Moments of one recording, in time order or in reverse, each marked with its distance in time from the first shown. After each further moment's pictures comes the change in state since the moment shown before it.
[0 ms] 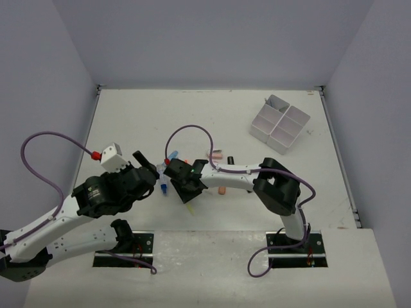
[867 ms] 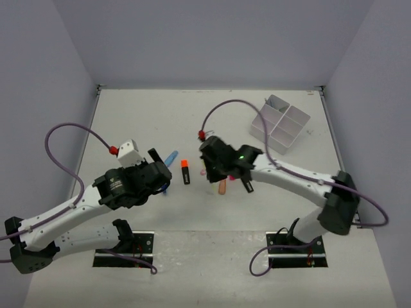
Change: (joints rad) left arm 0.000 0.130 0.003 0.059 0.018 0.021; right arm -0.101 -0.412 -0.163 -0.075 0.075 0.010
